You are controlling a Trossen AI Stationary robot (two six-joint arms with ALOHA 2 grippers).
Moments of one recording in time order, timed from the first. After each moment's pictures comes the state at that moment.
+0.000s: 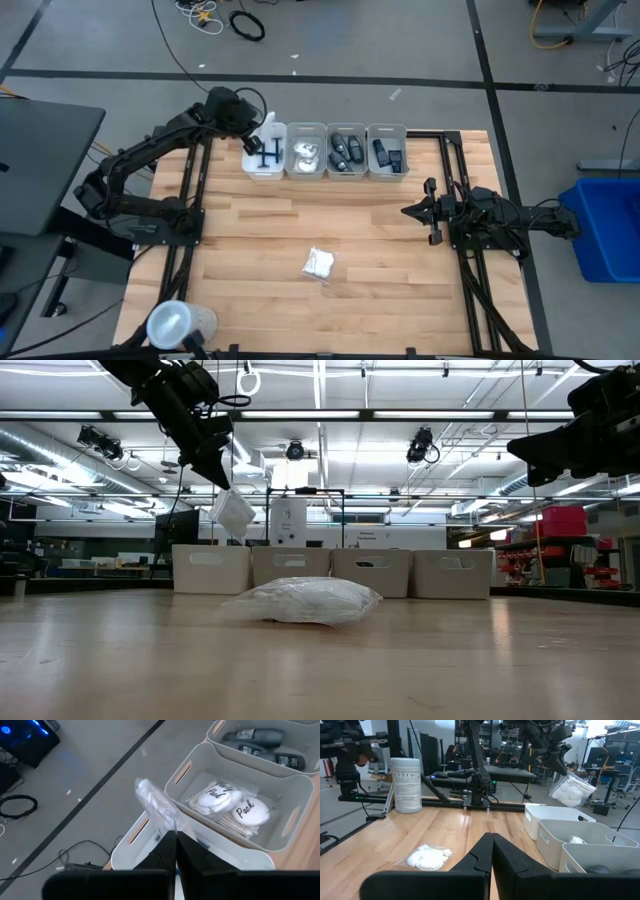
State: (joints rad) left arm 0.82 1.23 1.01 -0.49 -0.01 0.27; right arm -0.03 0.00 0.01 0.00 -0.05 -0.07
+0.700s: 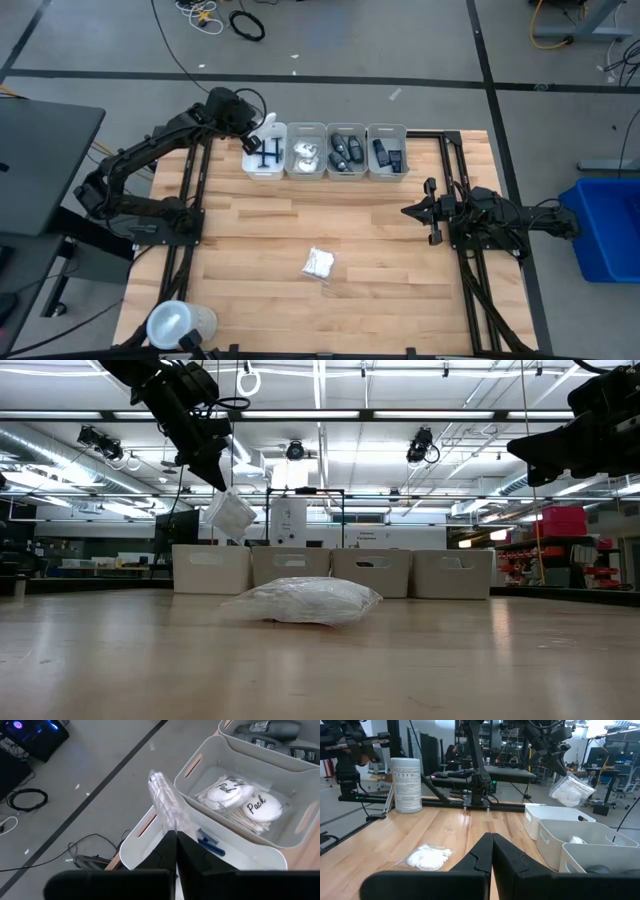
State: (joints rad) left arm 0.83 1.23 1.01 -0.51 -0.06 0.27; right arm -0.03 0.00 0.01 0.00 -0.05 -0.07
